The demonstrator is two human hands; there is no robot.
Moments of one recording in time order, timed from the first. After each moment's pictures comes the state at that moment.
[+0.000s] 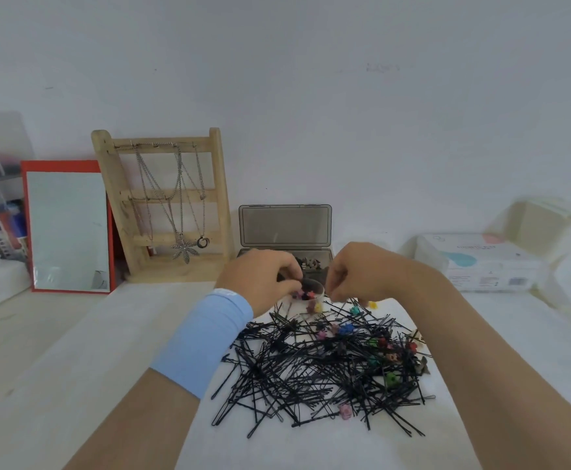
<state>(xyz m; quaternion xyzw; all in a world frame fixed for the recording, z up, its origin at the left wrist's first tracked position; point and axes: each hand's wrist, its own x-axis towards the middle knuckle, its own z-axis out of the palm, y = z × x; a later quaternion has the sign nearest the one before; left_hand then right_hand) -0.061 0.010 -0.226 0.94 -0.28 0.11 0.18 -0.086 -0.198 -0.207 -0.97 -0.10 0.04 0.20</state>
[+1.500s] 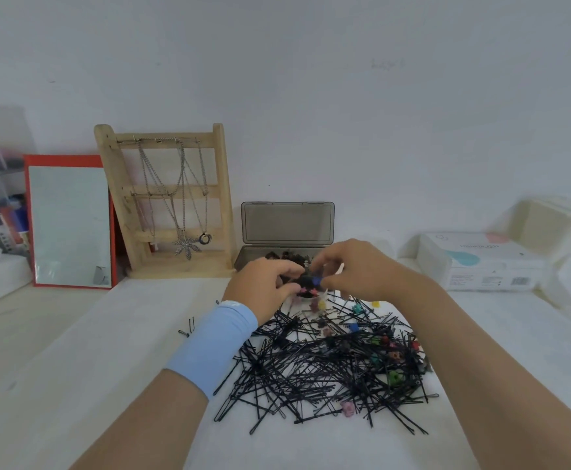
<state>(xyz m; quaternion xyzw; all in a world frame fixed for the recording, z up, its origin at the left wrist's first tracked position) -0.049 0.007 -0.263 0.92 -0.27 0.14 0.27 -0.077 -0.193 -0.225 -0.95 -0.13 -0.05 0.29</state>
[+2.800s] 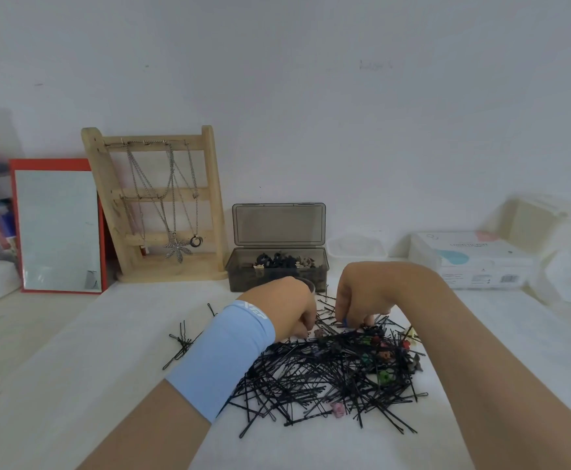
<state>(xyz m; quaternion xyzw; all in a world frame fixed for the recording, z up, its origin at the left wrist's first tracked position) -0.079 -0.027 -0.237 0.92 -0.39 -0.04 -0.01 -0.090 -0.208 -0.216 -0.97 -0.06 0.19 0.11</state>
